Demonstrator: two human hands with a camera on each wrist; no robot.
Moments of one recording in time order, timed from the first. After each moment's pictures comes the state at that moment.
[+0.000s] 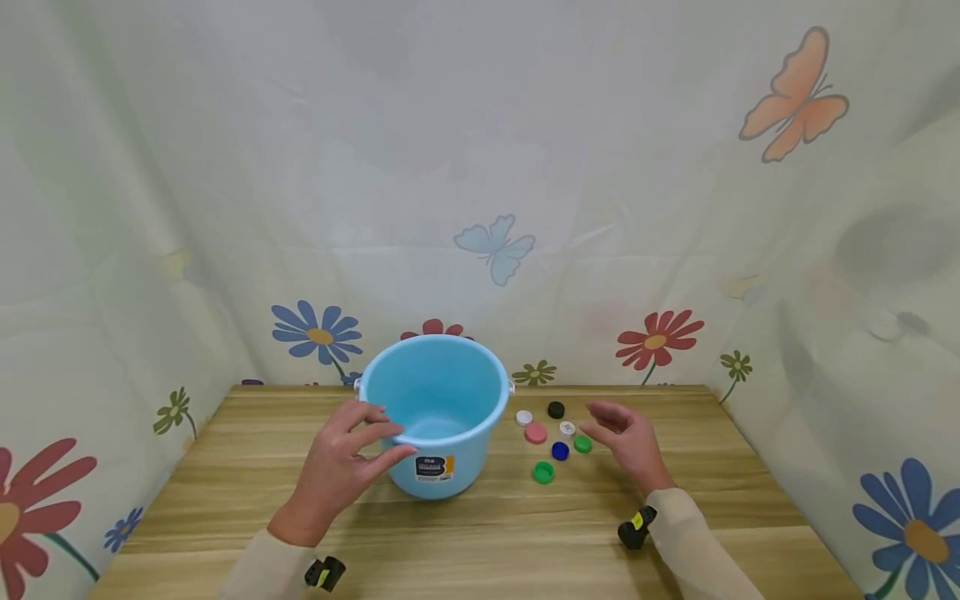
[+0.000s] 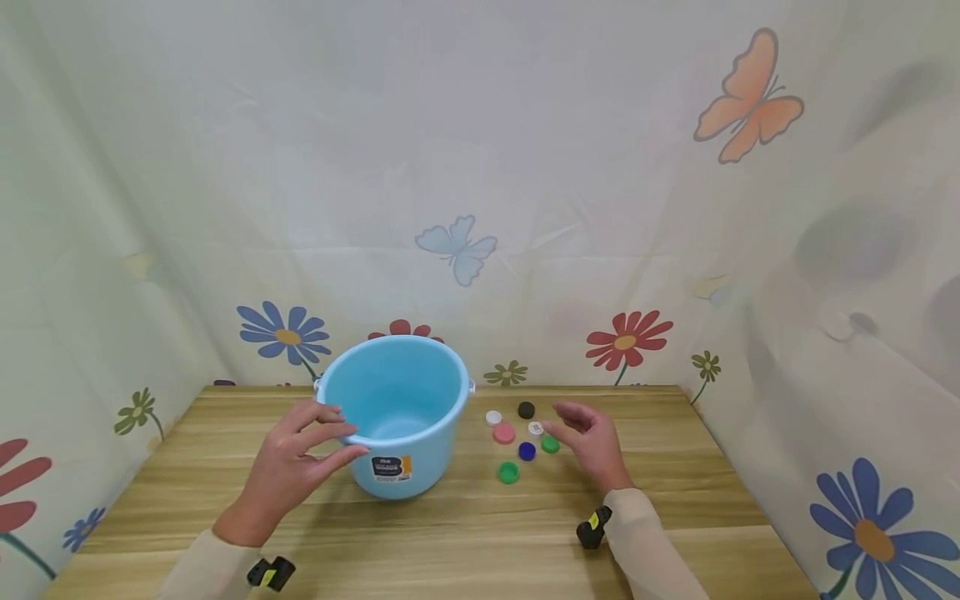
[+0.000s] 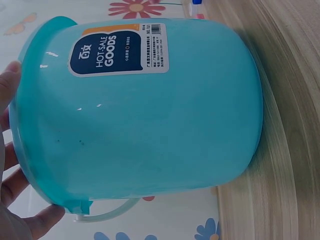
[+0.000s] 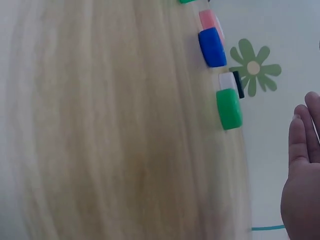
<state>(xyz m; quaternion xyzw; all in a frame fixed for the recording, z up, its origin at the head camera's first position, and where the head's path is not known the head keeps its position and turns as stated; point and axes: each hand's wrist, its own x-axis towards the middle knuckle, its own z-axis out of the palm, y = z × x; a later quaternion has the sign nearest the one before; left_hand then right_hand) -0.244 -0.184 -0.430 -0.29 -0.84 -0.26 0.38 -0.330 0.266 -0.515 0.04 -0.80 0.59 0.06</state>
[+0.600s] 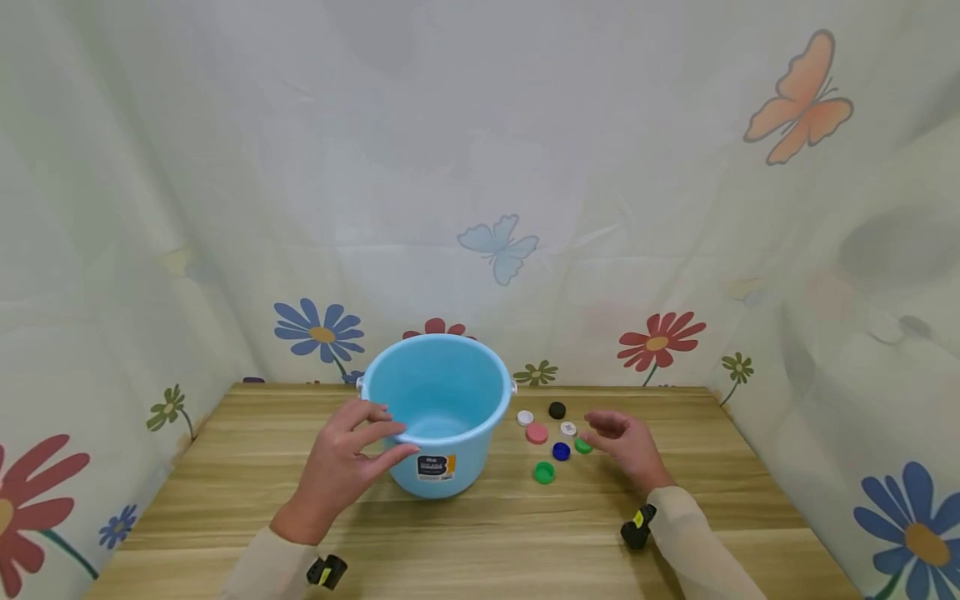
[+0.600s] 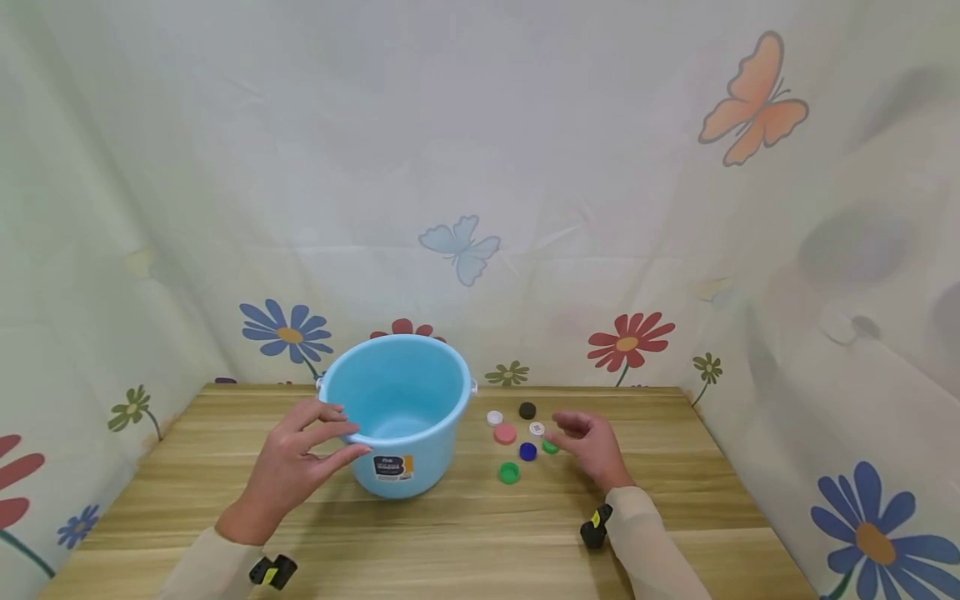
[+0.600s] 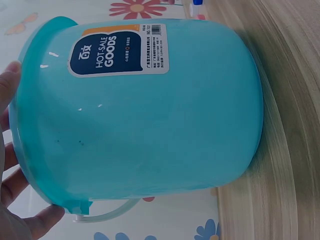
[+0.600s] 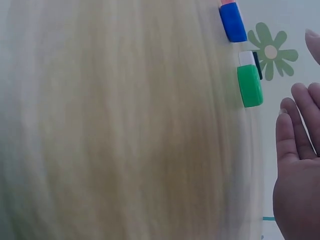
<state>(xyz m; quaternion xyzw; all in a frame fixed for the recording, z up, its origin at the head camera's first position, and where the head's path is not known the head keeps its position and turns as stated) -0.244 -0.186 -0.431 -0.29 -0.84 -0.28 0.38 -0.336 0.269 -0.524 0.02 -0.84 0.54 0.01</state>
